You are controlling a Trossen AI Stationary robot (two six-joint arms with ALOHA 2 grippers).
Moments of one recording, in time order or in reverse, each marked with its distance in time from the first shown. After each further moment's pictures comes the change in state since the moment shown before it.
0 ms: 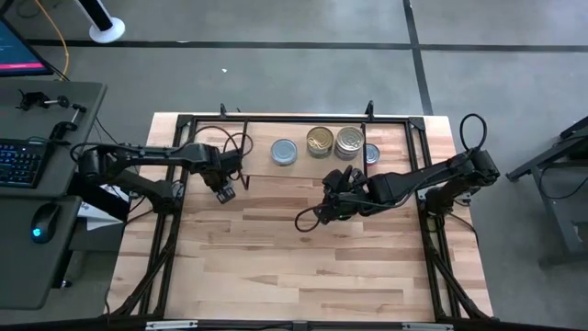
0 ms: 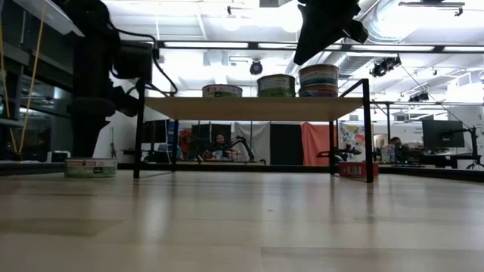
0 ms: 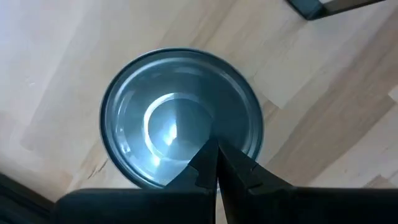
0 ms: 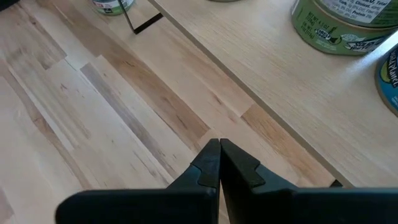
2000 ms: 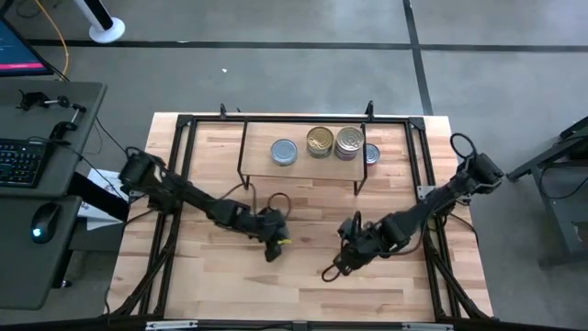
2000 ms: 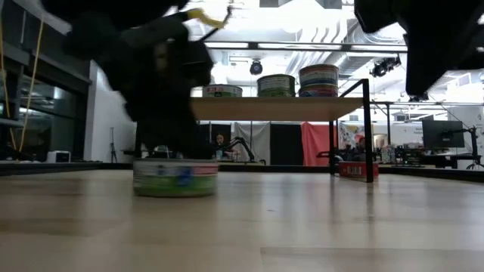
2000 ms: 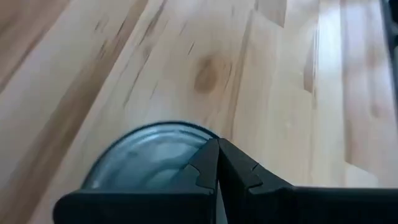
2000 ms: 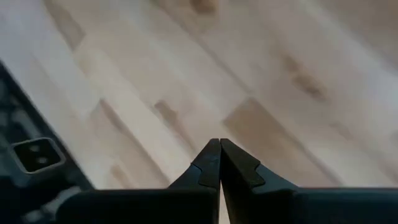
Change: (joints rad) left arm -0.640 0.438 0.155 1.033 -0.038 -0.377; right arm 0.294 0.001 -0.248 0.184 -0.389 0.430
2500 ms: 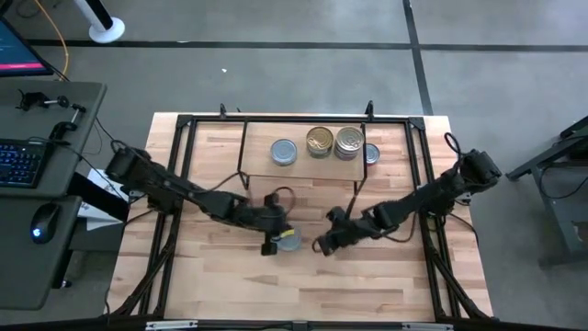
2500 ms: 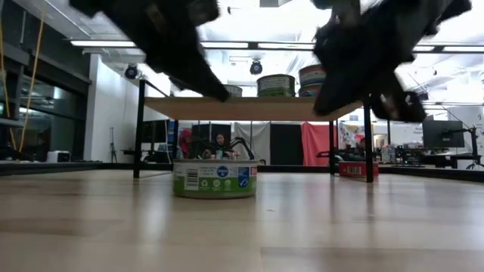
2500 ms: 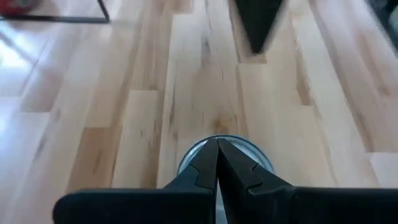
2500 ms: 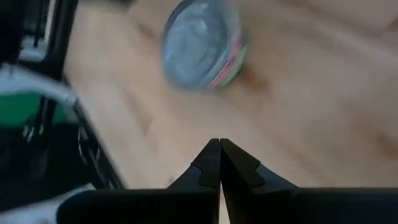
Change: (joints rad) left arm 0.002 -0.139 0.109 -0.168 -0.113 0.474; right arm -0.157 0.000 -0.252 0.621 -0.028 0.049
